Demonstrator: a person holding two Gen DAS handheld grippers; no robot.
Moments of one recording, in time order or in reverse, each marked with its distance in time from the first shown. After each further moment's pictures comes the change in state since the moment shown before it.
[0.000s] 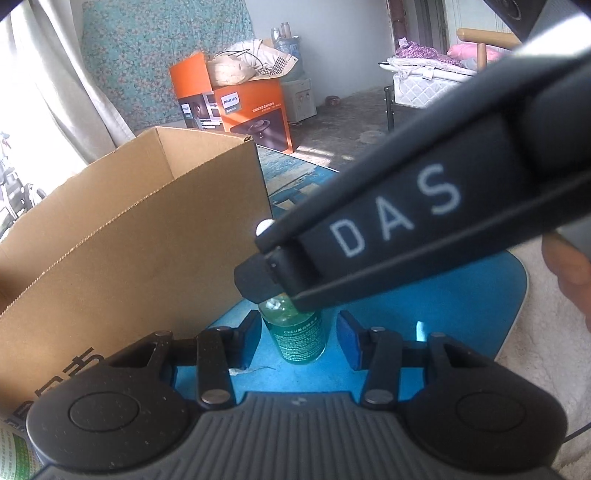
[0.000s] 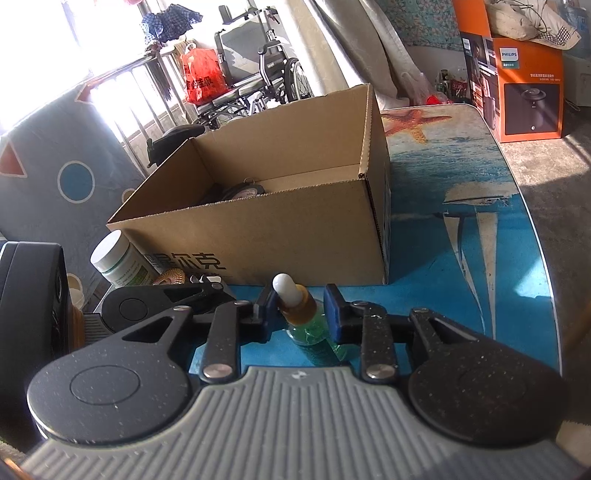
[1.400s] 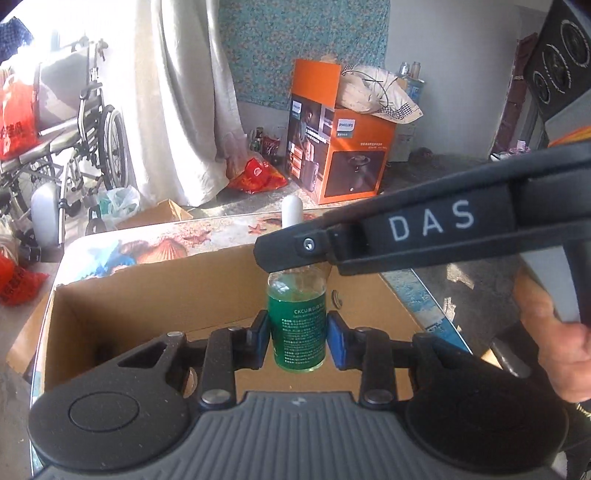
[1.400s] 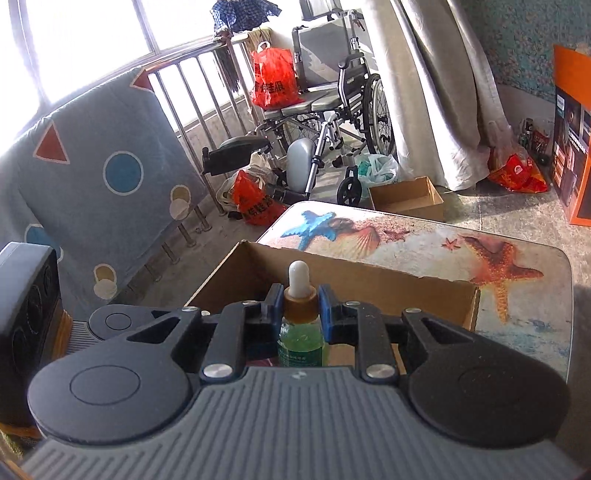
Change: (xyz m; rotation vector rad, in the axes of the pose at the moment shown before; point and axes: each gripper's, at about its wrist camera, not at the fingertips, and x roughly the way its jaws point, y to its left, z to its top) left arm -0.014 0.203 0.098 -0.463 0.016 0.078; right arm 0.082 0.044 0.249 -0.182 0.099 0.173
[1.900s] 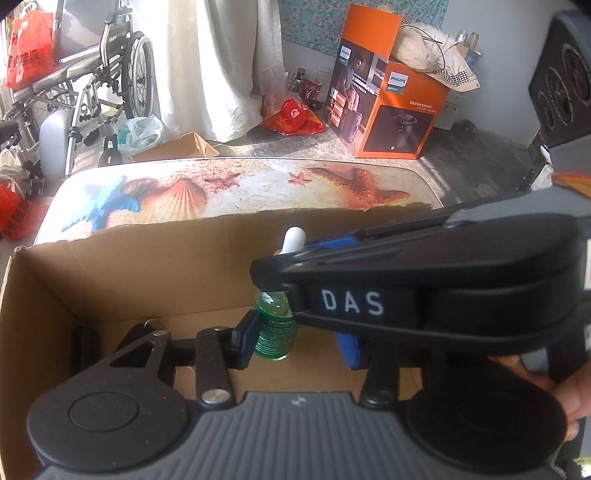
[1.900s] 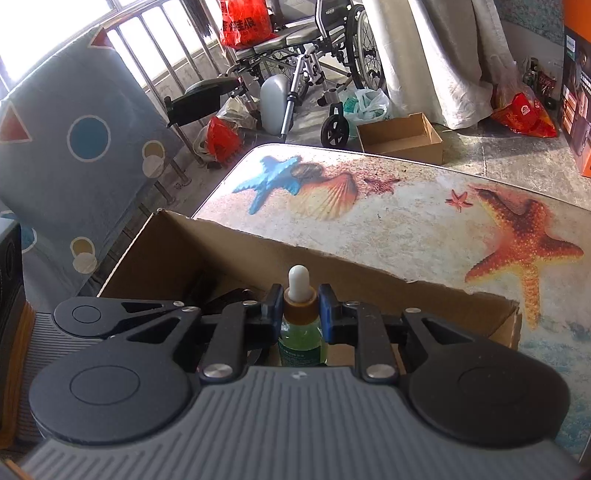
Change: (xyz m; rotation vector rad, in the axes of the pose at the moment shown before) left arm 0.075 0.037 0.014 -0.122 0.177 0.048; right arm 0.129 -0.048 0.002 0.020 0.175 -0.023
